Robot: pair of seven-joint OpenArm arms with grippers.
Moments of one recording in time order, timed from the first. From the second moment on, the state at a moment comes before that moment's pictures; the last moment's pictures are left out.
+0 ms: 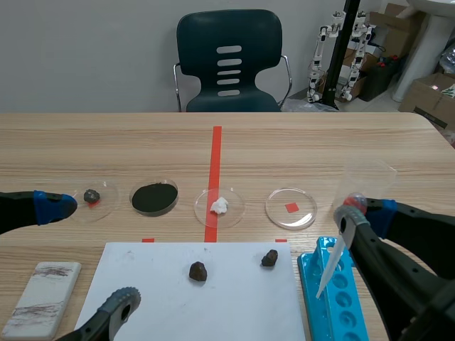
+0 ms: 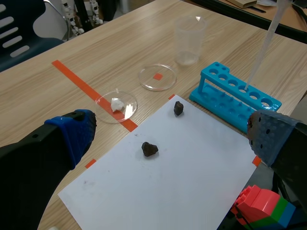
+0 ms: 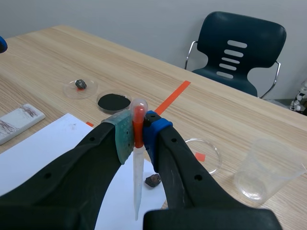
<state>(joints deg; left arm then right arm) 58.7 -30.7 -8.9 124.3 -8.2 -32.1 -18.7 -64.6 18.9 4.3 126.1 -3.6 17.4 30.4</state>
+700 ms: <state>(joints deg) 58.7 -30.7 -8.9 124.3 -8.2 -32.1 -18.7 -57.4 11.3 12.7 126.1 -3.9 18.6 27.2</state>
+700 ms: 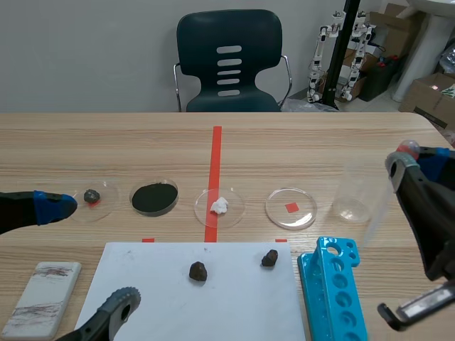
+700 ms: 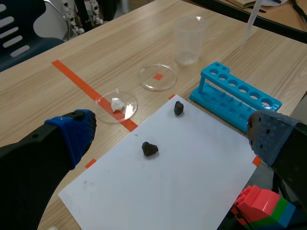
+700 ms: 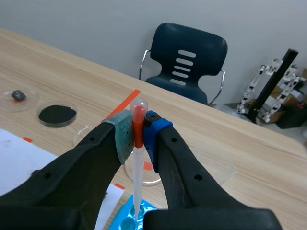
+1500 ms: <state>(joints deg) 58.7 -30.7 -8.9 124.3 -8.2 -32.1 -18.7 -19.1 17.3 3.7 100.7 -0.1 24.0 19.1</state>
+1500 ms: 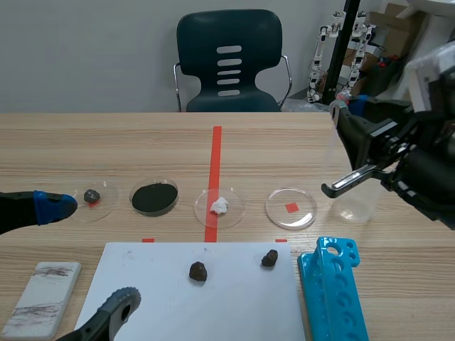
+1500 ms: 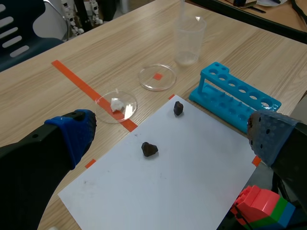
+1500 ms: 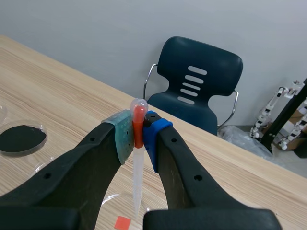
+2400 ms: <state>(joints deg) 58.7 -30.7 -8.9 124.3 -8.2 -32.1 -18.7 -7.1 17.3 -5.9 75.3 -0.1 23.3 32.4</state>
